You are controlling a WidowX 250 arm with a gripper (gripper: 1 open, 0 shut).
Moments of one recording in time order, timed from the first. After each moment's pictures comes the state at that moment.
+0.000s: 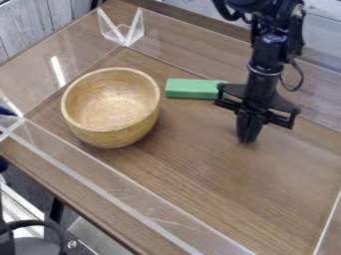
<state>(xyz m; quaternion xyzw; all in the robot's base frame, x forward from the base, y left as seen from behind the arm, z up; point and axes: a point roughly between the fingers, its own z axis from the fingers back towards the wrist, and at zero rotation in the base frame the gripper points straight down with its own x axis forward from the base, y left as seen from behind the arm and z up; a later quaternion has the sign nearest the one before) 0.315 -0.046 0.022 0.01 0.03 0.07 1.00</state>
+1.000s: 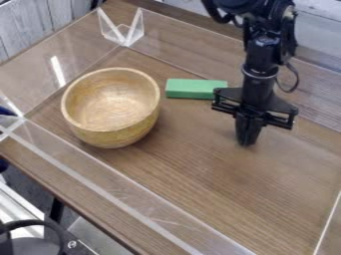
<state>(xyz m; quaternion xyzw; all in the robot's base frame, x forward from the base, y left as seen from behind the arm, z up) 0.308 -0.049 0.021 -0.01 0.04 0.09 1.00</state>
